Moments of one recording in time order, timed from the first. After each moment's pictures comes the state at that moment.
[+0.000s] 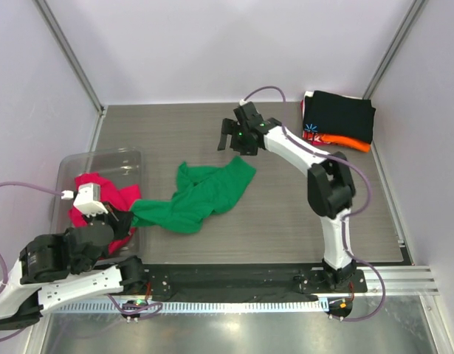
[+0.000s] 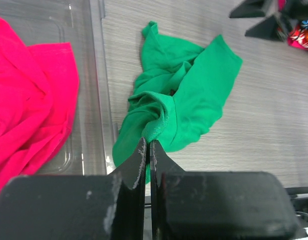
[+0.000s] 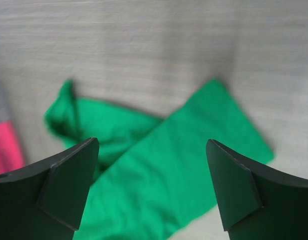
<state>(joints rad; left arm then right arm) -1.19 0.37 1.02 -1.34 -0.89 -0.99 0.56 2.02 1.70 -0.53 -0.05 0.64</state>
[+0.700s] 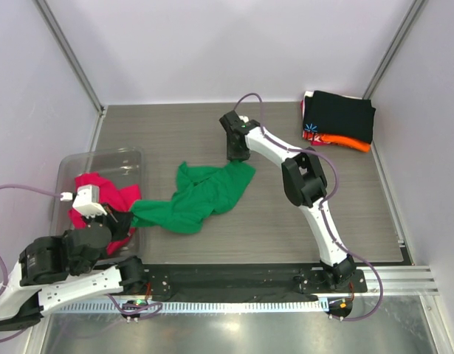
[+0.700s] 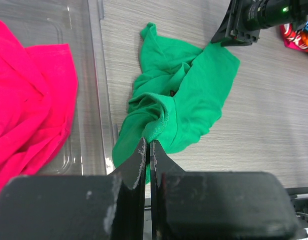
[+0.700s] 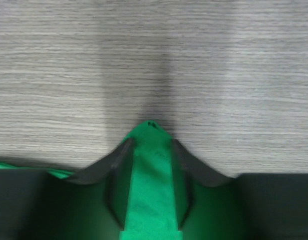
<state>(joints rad) -1.19 0.33 0.98 -1.31 -0.89 -0.97 0.59 2.40 2.06 -0.77 0.20 0.53</state>
